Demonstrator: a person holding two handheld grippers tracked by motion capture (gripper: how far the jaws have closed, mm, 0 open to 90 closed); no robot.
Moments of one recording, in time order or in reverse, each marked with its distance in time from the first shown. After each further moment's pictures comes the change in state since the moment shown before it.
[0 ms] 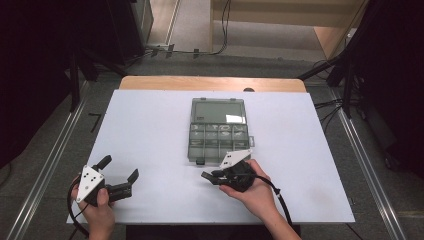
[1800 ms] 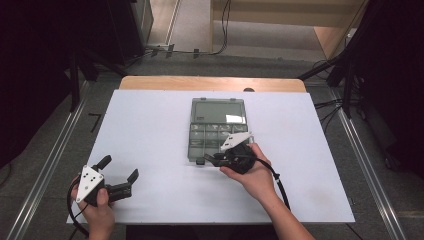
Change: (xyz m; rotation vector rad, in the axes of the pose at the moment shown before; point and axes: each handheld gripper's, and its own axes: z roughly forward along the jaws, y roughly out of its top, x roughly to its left) left arm 0.000 0.000 0.000 -0.004 -0.001 -0.001; right arm -0.031 0.027 -0.007 -0.012 -0.075 0.026
